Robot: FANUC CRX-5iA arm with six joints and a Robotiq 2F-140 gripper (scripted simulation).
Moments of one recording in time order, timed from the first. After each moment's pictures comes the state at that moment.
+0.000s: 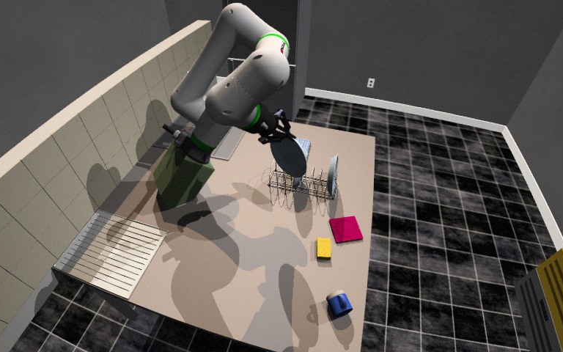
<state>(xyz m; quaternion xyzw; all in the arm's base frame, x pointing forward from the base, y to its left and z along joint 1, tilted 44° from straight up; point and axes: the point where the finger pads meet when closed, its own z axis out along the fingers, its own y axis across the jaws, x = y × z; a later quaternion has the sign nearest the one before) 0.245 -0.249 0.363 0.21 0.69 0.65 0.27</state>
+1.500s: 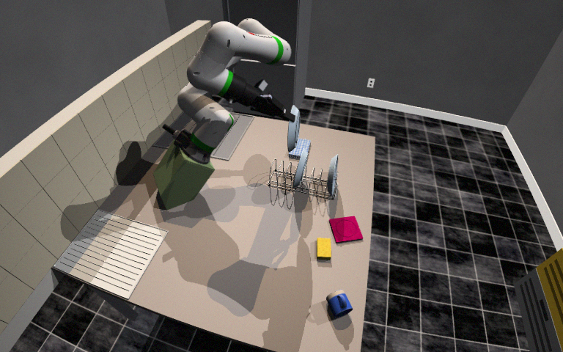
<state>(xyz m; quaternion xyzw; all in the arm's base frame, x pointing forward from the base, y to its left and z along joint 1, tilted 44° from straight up) 0.211 -0.146 0.406 0.56 0.36 0.74 0.13</state>
